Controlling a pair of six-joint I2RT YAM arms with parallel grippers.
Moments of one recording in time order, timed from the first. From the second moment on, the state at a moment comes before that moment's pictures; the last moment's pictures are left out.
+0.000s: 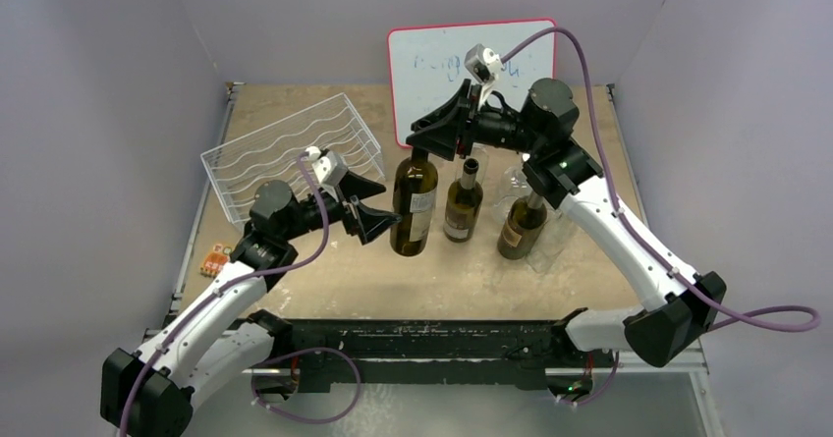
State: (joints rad) left arm -0.45 0.85 0.60 0.27 0.67 -0.29; right arm 0.56 1.32 1.38 0.05 -0.77 0.34
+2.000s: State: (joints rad) left arm -0.53 0.94 0.81 -0.01 0.23 0.57; right arm 0.59 1.12 1.40 -0.02 -0.68 0.34
